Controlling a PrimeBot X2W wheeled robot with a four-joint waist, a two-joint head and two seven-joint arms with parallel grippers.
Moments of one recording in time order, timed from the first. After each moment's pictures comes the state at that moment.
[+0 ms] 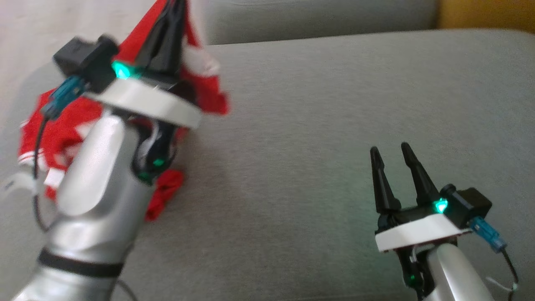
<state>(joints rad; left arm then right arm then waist) -0.66 0.20 -0.44 0.25 -0.54 -0.04 -0.24 -0.11 -0.05 0.19 0.23 0.28 0.13 -0.25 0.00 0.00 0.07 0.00</state>
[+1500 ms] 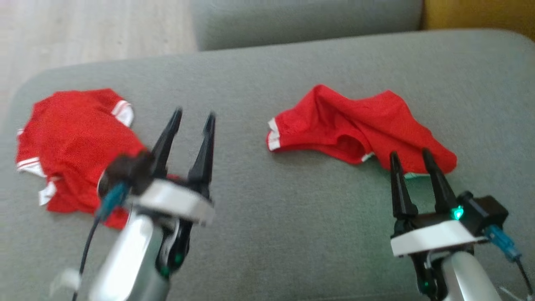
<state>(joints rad) -0.30 0.13 -0.41 0.21 -0.40 0.03 -0.26 -0.08 -0.05 0.11 0.21 0.24 0.13 -0.25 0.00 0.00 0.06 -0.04</state>
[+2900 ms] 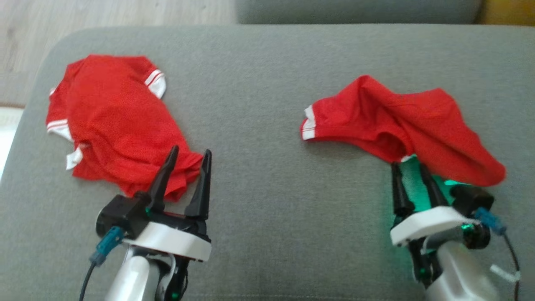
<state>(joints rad) -0.08 0.05 -0.26 0.09 -0.25 -0.09 -0.26 -0.24 -0.05 0.09 0.61 0.34 0.13 -0.25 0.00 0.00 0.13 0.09</state>
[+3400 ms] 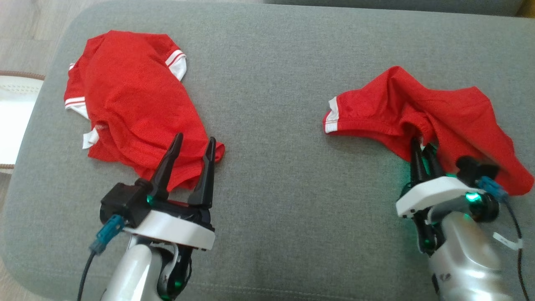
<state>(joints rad) -0.13 0.05 -0.28 0.10 -0.28 -0.09 -0.26 -0.42 -0.05 0.00 0.80 0.26 0.13 -0.25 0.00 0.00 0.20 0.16</state>
